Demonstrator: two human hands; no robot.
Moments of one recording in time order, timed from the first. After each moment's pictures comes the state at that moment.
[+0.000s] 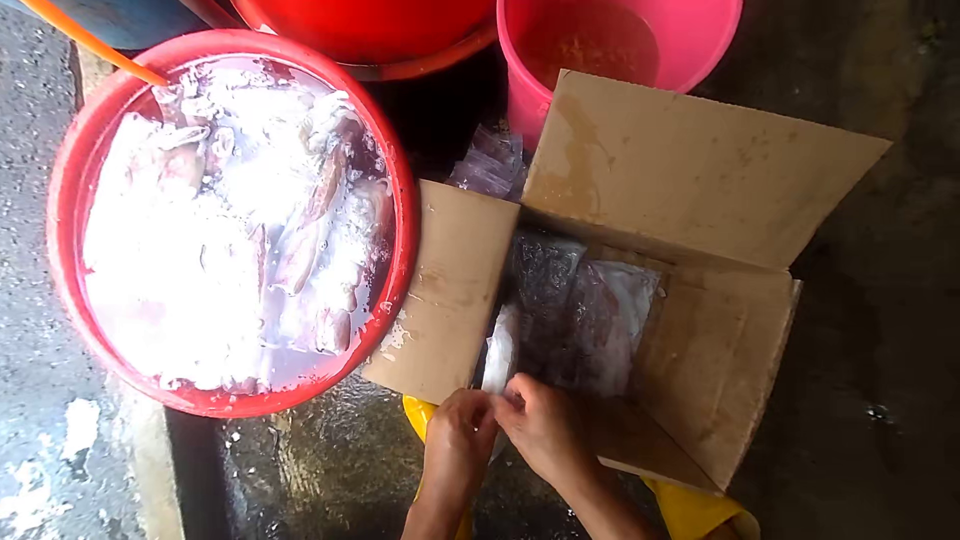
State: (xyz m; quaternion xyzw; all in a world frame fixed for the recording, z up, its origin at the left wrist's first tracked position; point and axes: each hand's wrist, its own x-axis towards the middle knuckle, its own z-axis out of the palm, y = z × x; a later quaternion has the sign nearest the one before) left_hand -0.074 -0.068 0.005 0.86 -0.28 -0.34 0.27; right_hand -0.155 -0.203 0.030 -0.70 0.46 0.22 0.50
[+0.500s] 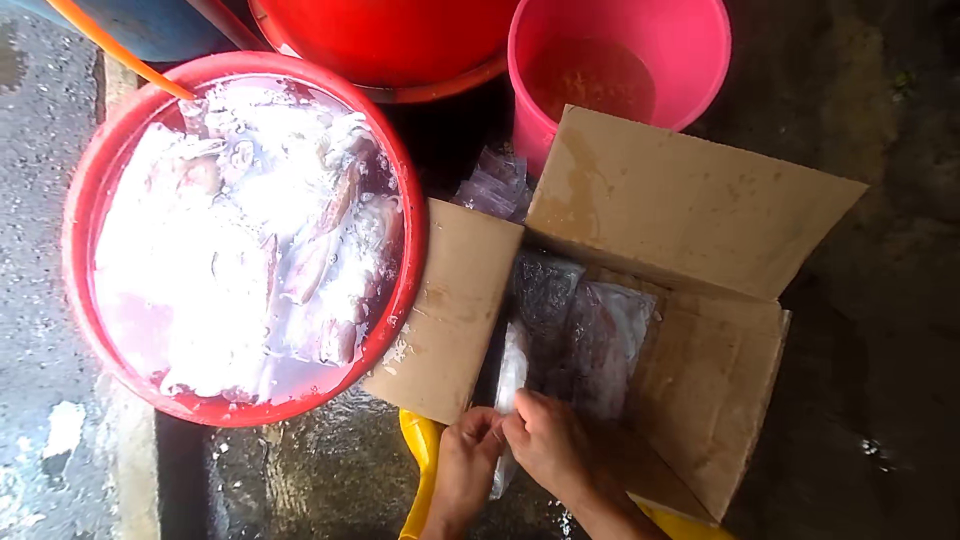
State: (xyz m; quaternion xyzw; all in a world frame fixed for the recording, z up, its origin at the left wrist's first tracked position) left_hand -0.079 -0.076 0.003 0.75 -0.06 -0.50 0.44; right_hand -0.165 -0.200 0.008 -0.84 0.37 0.03 0.39
